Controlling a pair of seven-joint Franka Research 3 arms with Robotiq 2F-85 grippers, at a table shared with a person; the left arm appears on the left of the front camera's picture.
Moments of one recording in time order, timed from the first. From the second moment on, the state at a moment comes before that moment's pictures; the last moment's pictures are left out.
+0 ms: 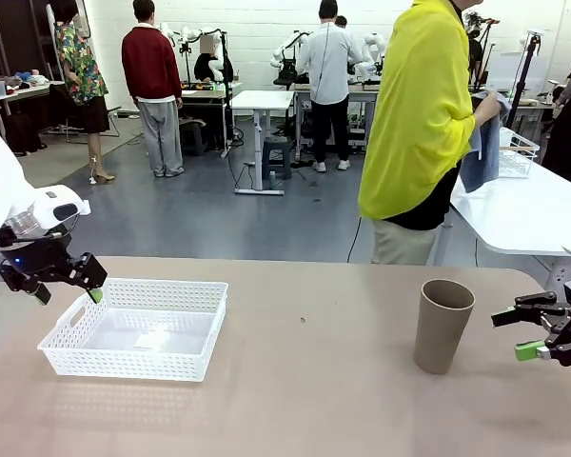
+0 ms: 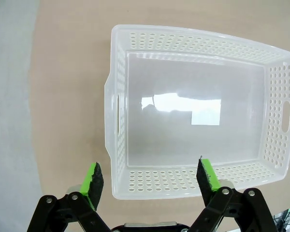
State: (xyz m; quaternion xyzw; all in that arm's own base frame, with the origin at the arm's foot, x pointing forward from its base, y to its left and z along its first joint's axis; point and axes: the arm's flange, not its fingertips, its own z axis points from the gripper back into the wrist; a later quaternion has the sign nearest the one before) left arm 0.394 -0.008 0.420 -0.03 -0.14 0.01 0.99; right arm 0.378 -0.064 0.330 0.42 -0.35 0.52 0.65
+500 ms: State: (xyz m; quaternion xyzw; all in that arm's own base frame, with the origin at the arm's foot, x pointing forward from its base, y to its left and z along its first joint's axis) left arm 0.394 -0.006 0.420 -0.03 -0.14 0.00 0.99; right arm 0.379 -0.064 0.330 0.42 -0.36 0.53 0.65
